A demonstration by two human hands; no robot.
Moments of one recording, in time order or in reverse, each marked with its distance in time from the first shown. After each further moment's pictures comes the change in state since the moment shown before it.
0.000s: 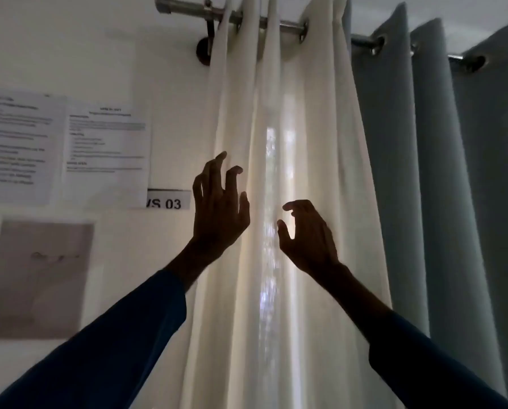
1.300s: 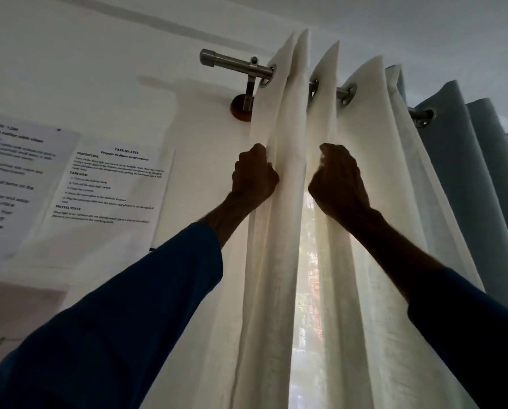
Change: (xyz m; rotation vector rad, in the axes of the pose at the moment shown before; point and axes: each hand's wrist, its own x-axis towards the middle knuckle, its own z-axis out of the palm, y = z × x) left_hand 0.189 -0.066 0.083 -0.395 -0.120 -0.309; right_hand 0.232 -0.007 0.035 -0.202 0.168 -0.089
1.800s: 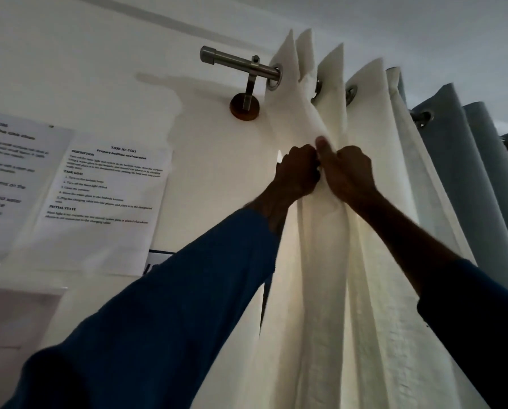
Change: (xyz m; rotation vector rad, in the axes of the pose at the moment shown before) left_hand 0.012 0.058 0.030 0.001 -0.253 0.186; right_hand 0.027 -0.011 -0.016 0.244 -0.130 0.435
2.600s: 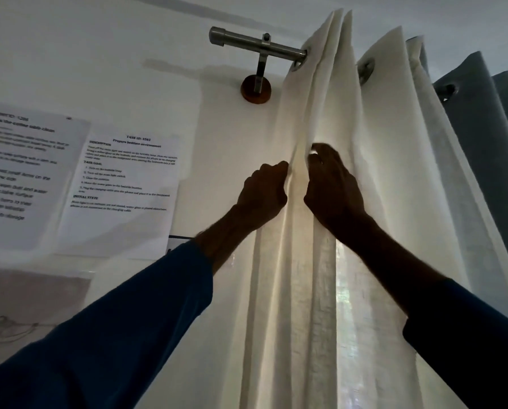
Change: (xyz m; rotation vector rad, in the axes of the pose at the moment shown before) left_hand -0.086 -0.076 -0.019 0.105 0.091 0.123; right_hand -0.065 0.009 0.047 -0.399 0.063 -0.522
